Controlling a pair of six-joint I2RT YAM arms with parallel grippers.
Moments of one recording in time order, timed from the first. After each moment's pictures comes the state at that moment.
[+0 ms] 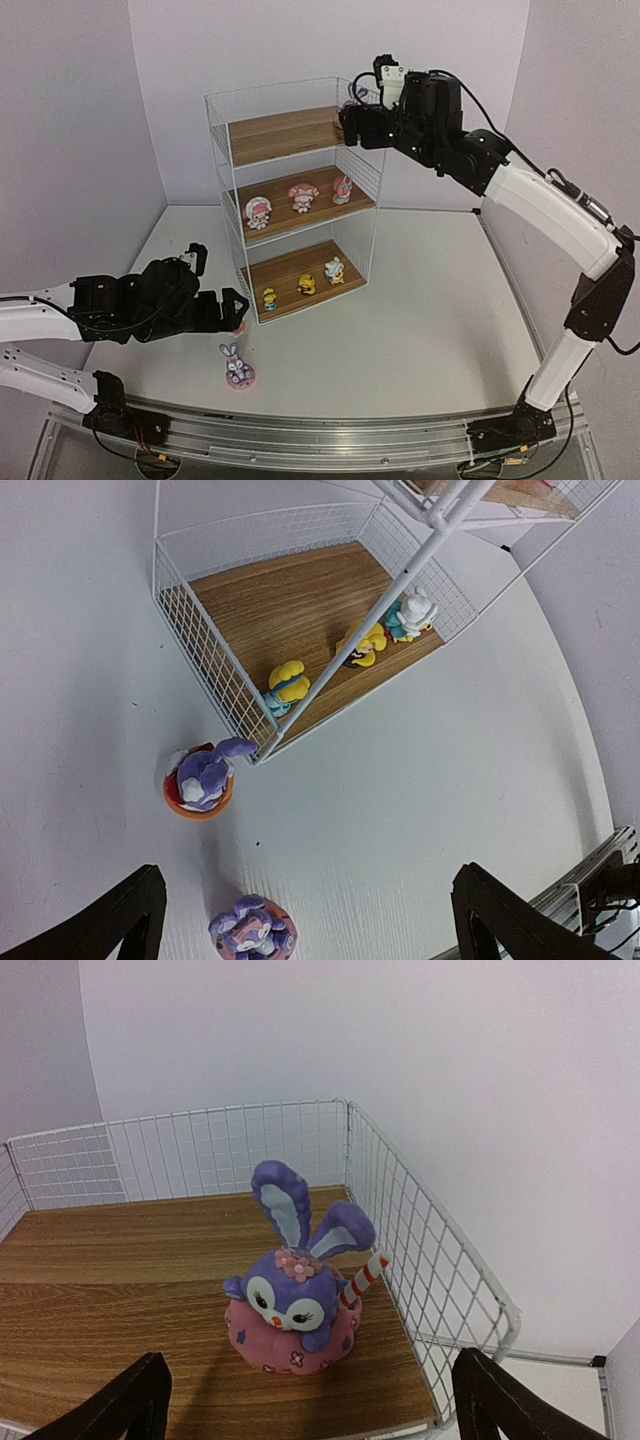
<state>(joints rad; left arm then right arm) -1.14 0.97 0.74 -0.52 -0.47 -0.90 0.82 1.73 1.94 -0.33 0.46 0.07</state>
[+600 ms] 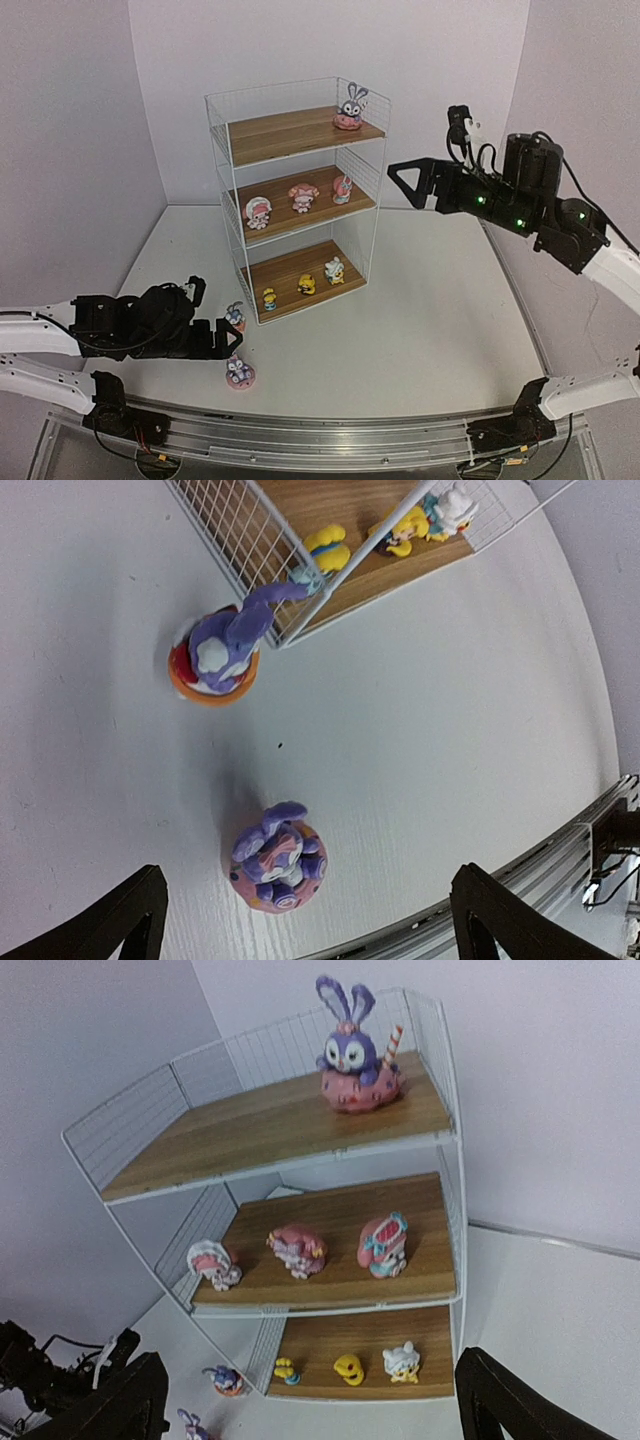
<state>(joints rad) -1.14 0.88 0.59 -0.55 -0.31 -0.99 0.82 1.14 1.30 -0.30 0.13 0.31</state>
